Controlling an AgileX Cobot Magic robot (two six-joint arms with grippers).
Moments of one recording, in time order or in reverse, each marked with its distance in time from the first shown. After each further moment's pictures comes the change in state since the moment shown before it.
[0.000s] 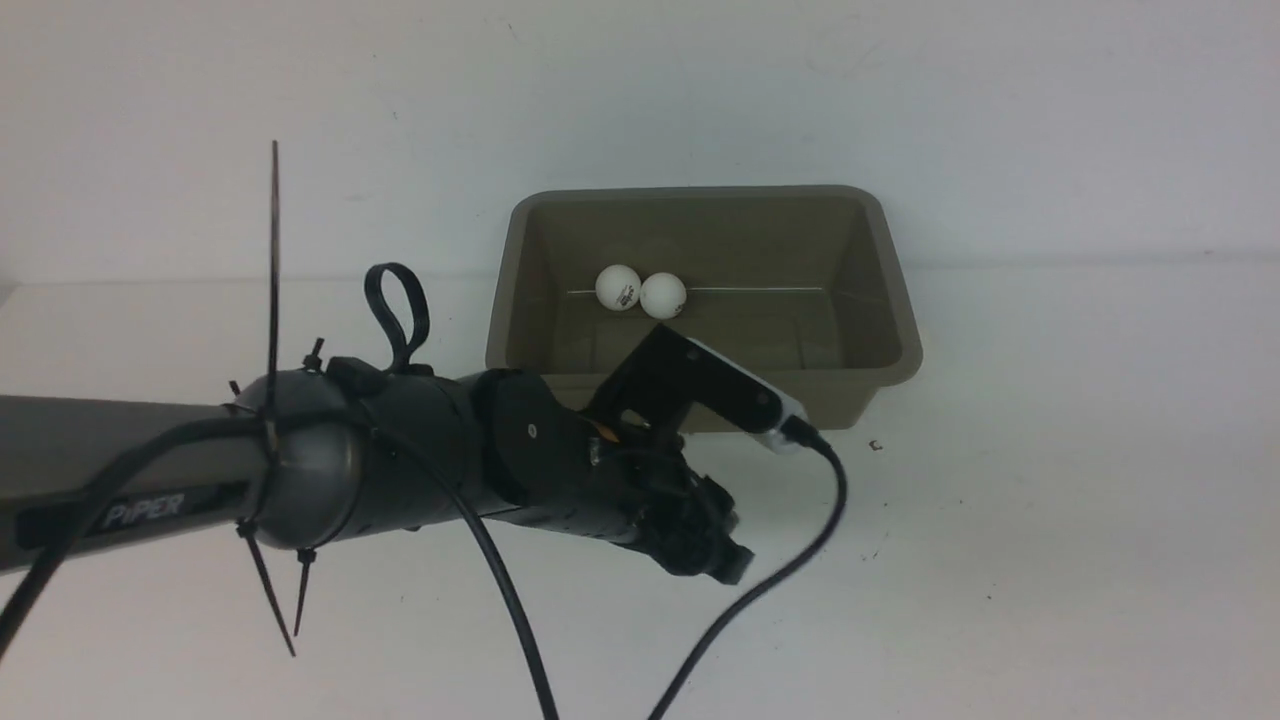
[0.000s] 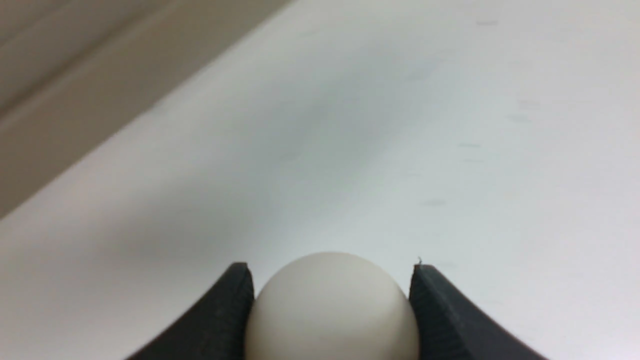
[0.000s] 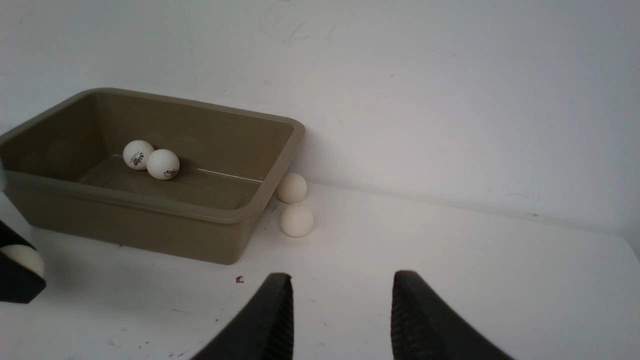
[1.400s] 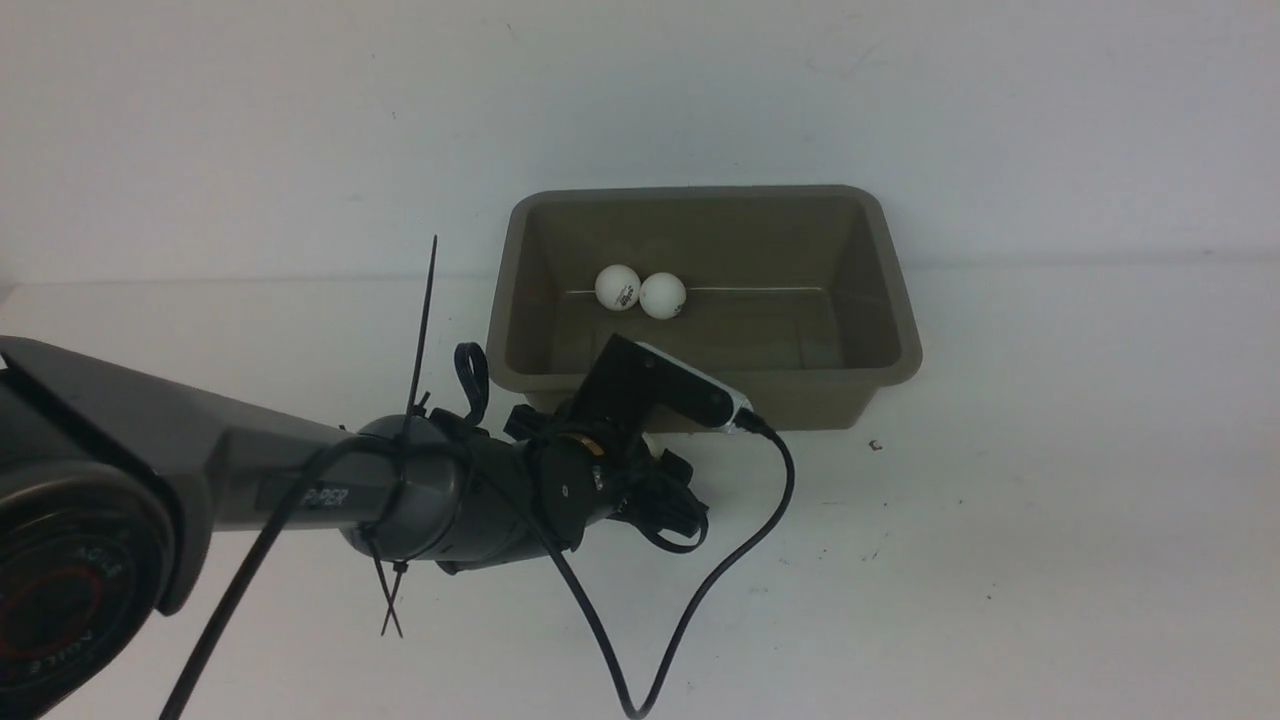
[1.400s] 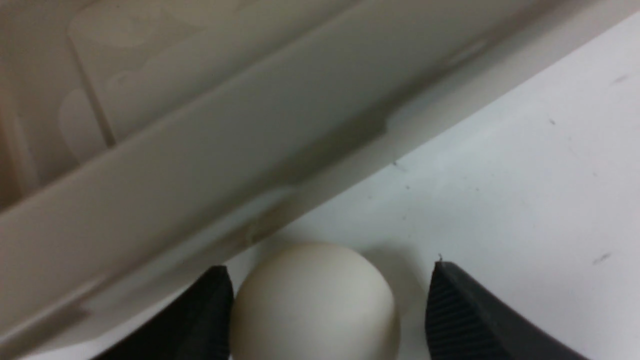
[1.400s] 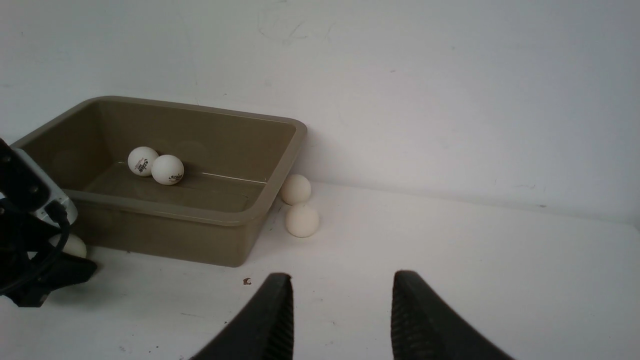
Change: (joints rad) right arm 0.000 0.000 0.000 0.001 0.003 0.030; left arm 0.041 0.246 -0.023 0.002 -0.463 -0.039
